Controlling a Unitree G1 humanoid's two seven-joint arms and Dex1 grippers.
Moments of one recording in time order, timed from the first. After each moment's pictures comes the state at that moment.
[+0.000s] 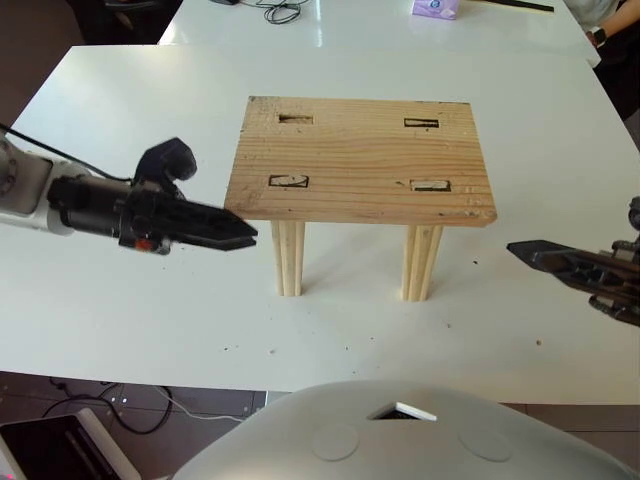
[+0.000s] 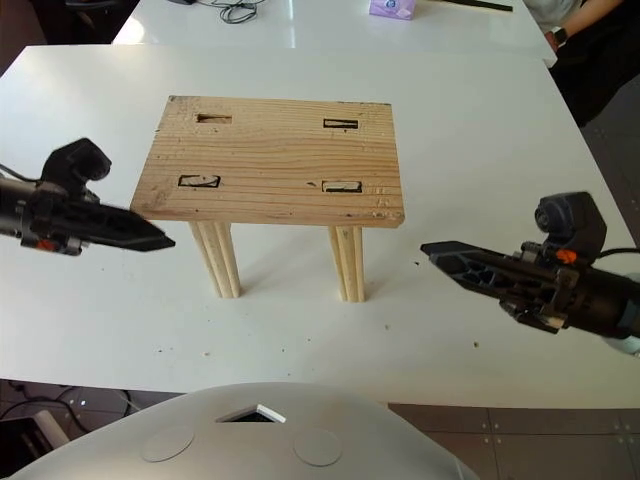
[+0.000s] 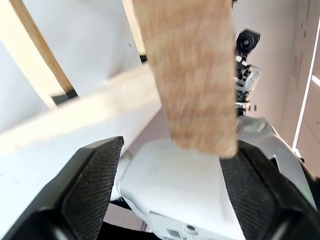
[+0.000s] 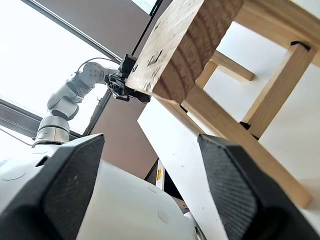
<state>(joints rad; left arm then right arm) 1.32 2.19 1.01 0.02 -1.94 0.94 -1.28 0.58 -1.13 -0.69 -0.46 1.97 1.09 0.68</state>
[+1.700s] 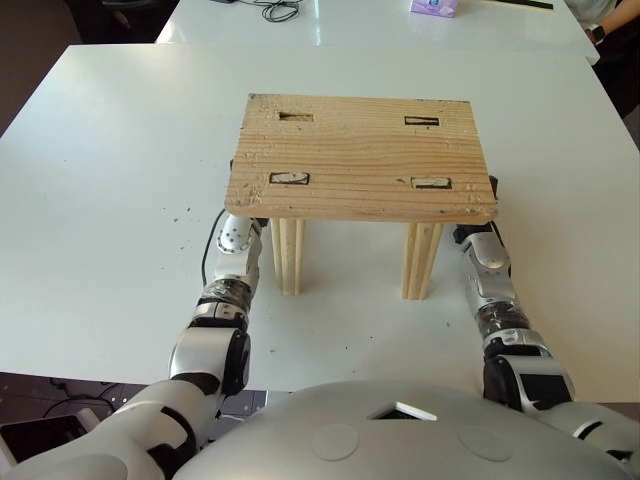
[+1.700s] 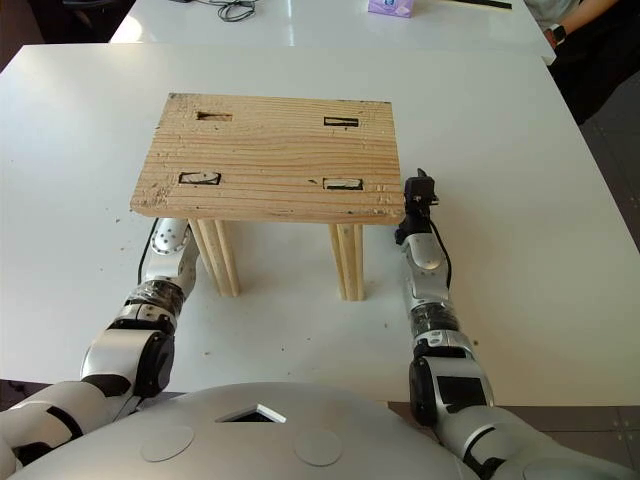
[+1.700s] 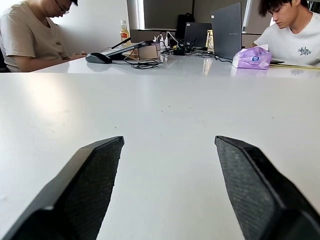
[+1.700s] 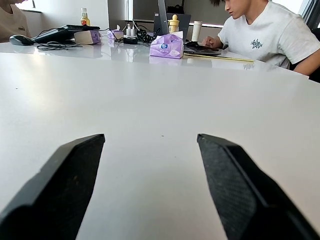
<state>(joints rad) -0.44 0.14 0.08 0.89 -0.19 -0.47 -0.16 -0.28 -0.14 -0.08 0.76 0.07 -0.44 0.07</state>
